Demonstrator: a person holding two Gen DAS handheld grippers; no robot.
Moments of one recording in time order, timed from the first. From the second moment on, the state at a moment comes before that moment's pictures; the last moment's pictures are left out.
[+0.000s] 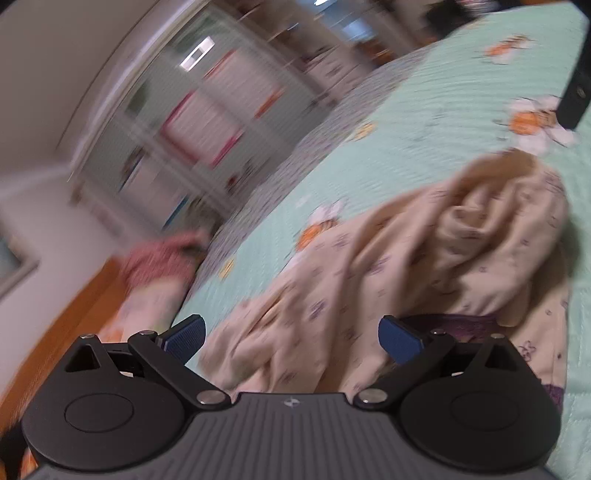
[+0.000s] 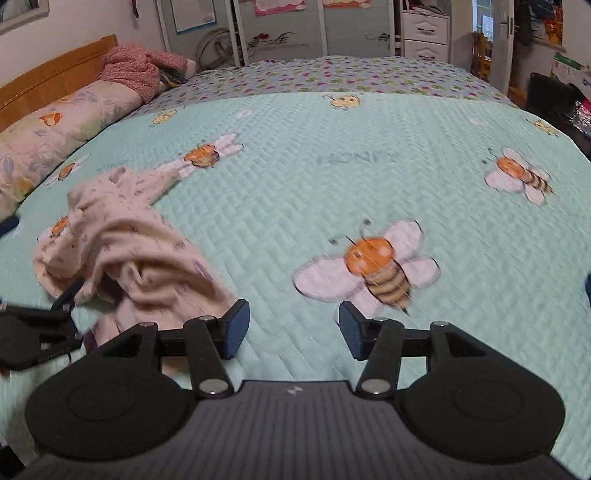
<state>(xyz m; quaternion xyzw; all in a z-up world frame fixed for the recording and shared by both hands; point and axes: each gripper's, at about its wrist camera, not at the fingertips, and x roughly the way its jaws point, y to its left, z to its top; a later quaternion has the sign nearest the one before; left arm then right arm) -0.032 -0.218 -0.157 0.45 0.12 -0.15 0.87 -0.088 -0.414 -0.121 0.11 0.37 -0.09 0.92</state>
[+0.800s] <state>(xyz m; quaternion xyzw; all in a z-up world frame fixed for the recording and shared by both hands) -0.002 -0.198 0.080 0.18 0.11 -0.26 0.94 -0.136 -0.408 -0.149 0.18 0.34 -0.06 0.92</state>
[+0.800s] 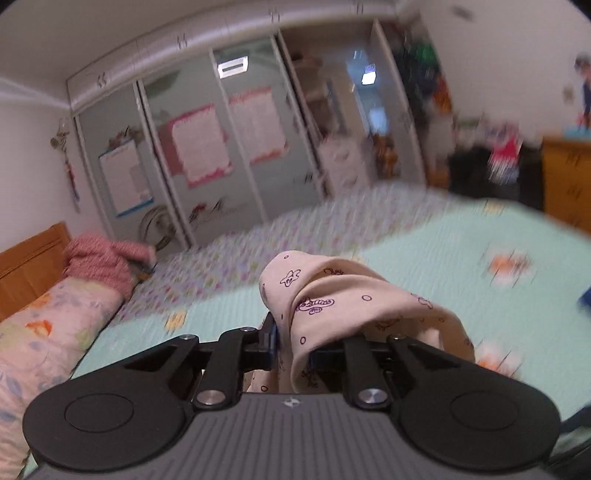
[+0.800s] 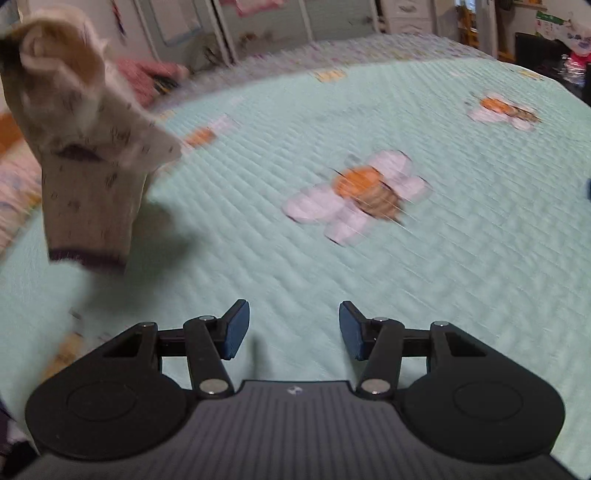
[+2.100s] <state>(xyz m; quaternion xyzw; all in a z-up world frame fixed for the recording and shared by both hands) 0.018 -0.159 -0.169 -0.13 0.52 -0.17 0.82 -0.028 -0.419 -0.160 0.33 0.36 0.01 0.88</state>
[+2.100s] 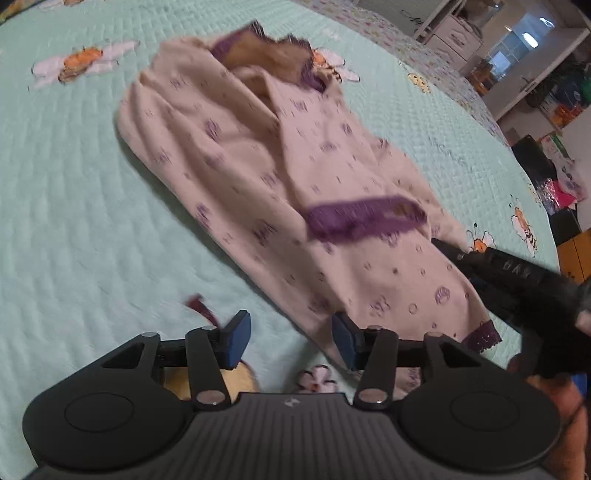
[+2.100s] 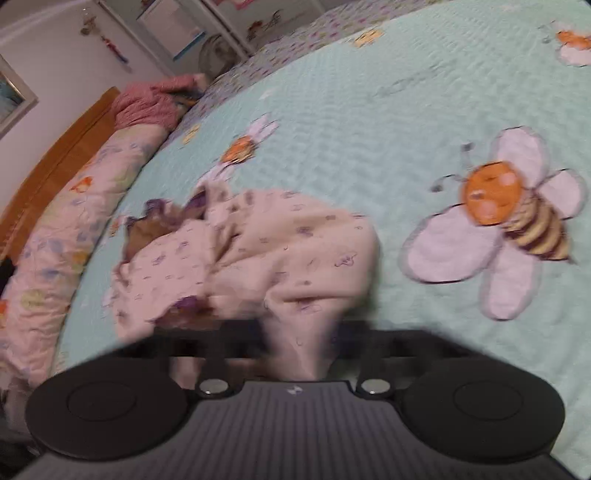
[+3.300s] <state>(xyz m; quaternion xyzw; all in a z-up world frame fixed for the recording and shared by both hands) -0.004 -0.186 -0.128 -0.17 0.40 -0.15 0.89 -0.152 -0.474 -0.155 0.30 0.30 -0.10 0.90</state>
